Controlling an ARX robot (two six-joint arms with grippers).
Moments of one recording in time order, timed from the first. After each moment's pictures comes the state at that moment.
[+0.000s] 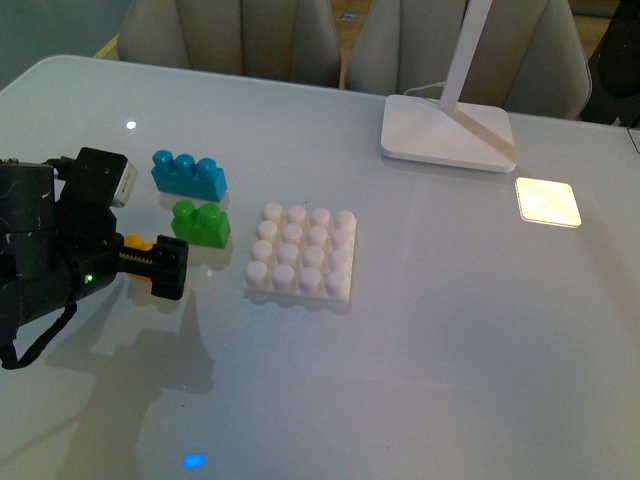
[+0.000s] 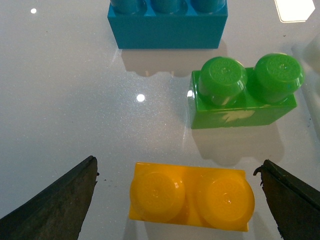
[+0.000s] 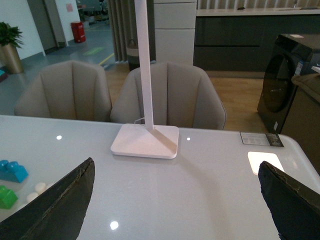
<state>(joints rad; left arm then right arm) -0.10 2.48 0.81 1.03 0.05 0.12 0.00 0.01 0.01 0.00 0.00 0.00</state>
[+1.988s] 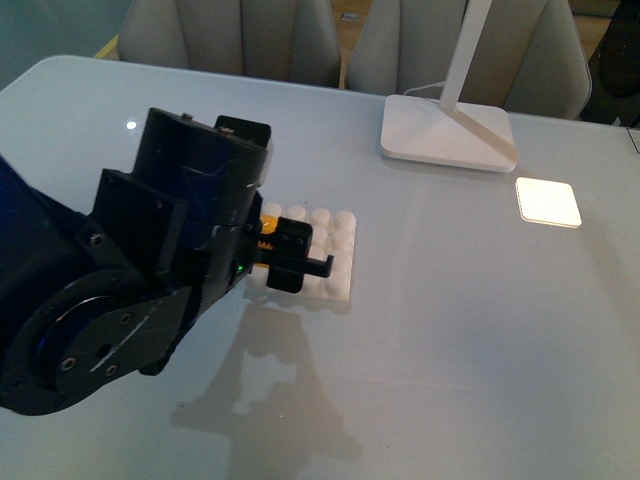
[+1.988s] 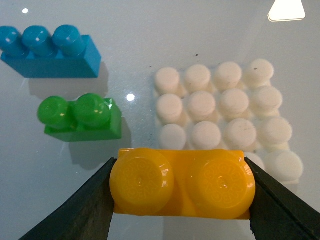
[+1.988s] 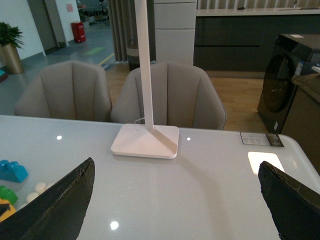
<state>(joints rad) -0.53 2.28 0.85 0.75 -0.26 -0.16 0.00 0.01 0.01 0.00 0.00 0.00</state>
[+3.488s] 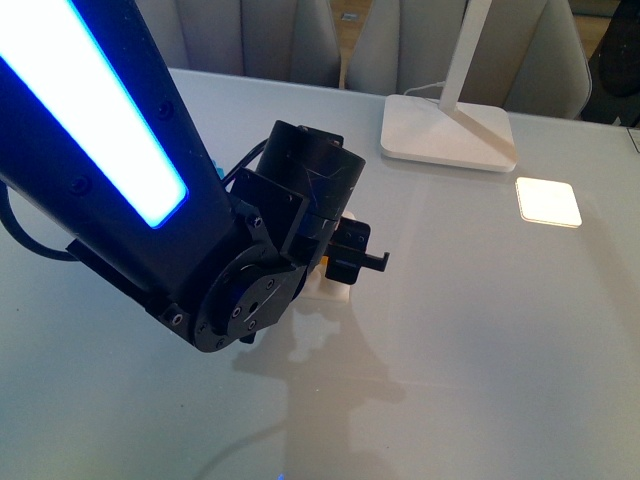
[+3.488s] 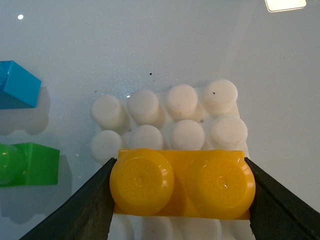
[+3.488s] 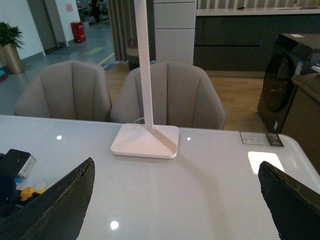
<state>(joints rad) -0.59 2.46 1.14 0.61 -0.31 -0.16 0.00 0.01 0.01 0.00 0.00 0.00</state>
